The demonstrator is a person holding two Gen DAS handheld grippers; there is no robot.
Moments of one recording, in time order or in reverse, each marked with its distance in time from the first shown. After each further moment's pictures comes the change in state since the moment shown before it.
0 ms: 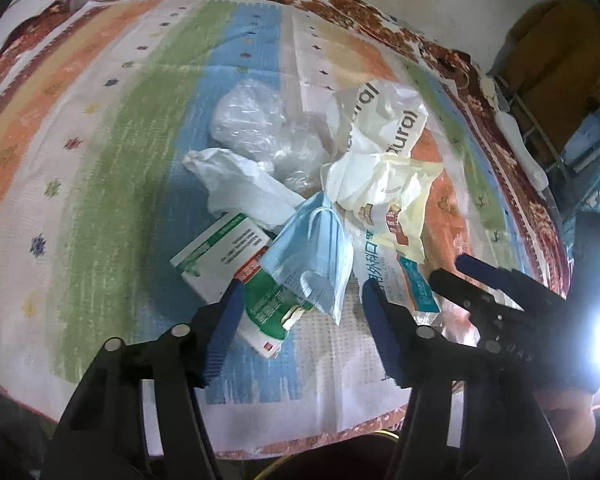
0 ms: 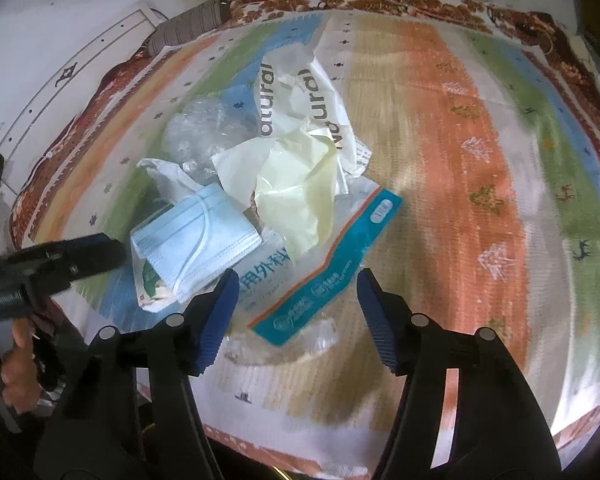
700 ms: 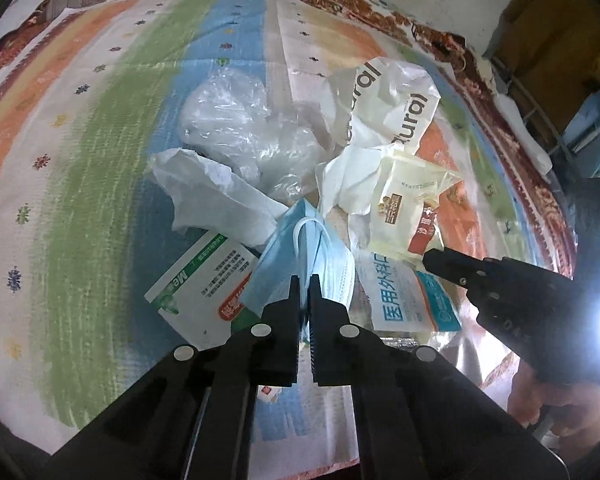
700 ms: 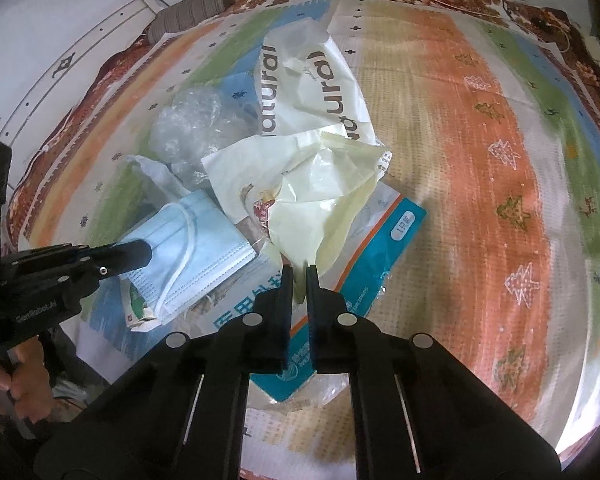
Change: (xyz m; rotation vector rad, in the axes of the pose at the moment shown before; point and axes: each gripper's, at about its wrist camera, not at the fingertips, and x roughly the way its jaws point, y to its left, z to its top) left arm 0.030 -0.003 0.017 0.051 0.033 -0.003; right arm 0.031 0.002 0.016 -0.019 0.041 0.007
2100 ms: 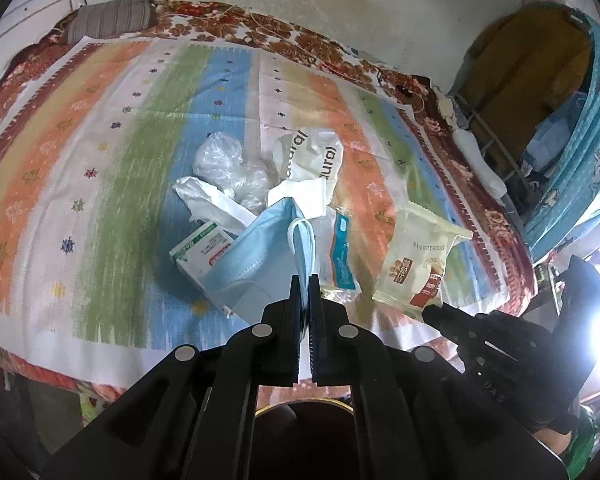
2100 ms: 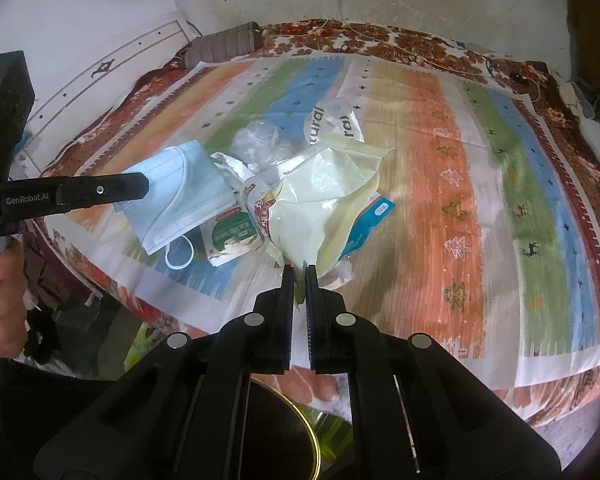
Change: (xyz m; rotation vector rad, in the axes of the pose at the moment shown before) left arm -0.130 -0.033 -0.047 -0.026 -0.148 -0.076; right arm -0.148 0.047 -0.079 -0.089 -0.158 -0.043
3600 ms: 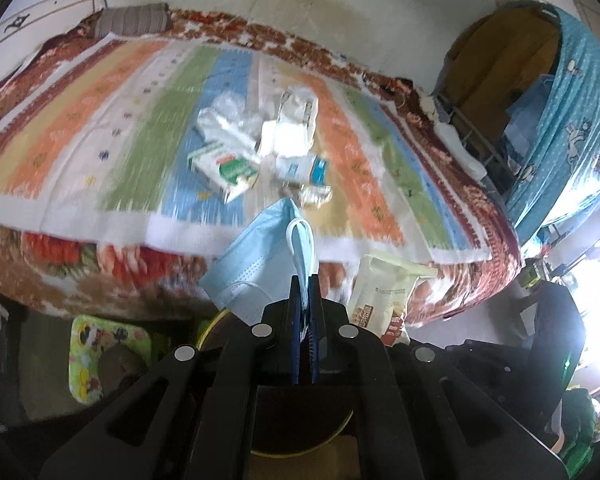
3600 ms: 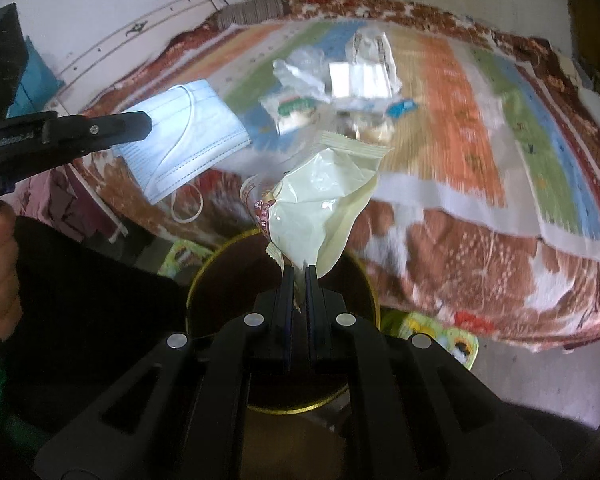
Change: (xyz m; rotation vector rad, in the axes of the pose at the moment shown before) left arm -0.072 -0.022 -0.157 -0.009 -0.057 0.005; right arm -0.067 0.061 -0.165 -0.015 0.103 0.040
